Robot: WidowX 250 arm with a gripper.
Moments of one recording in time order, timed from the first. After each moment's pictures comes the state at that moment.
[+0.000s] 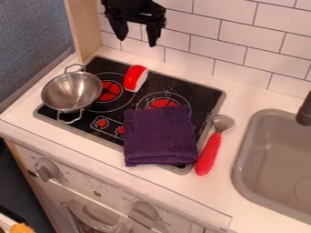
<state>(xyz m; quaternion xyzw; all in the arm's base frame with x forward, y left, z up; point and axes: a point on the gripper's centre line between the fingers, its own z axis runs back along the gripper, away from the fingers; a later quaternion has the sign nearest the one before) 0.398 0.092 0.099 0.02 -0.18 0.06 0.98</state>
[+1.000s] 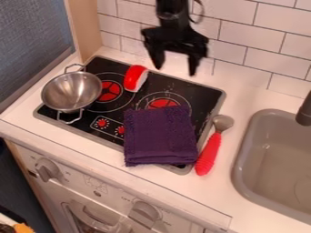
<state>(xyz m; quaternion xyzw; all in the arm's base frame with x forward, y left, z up) 0.387 -0.002 0.070 -0.02 -0.16 0.04 0.99</state>
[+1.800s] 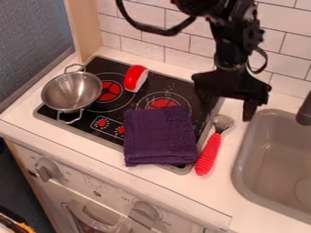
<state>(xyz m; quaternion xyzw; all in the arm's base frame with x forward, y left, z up) 0.357 -0.090 0.041 -0.04 -0.15 0.05 0.99</state>
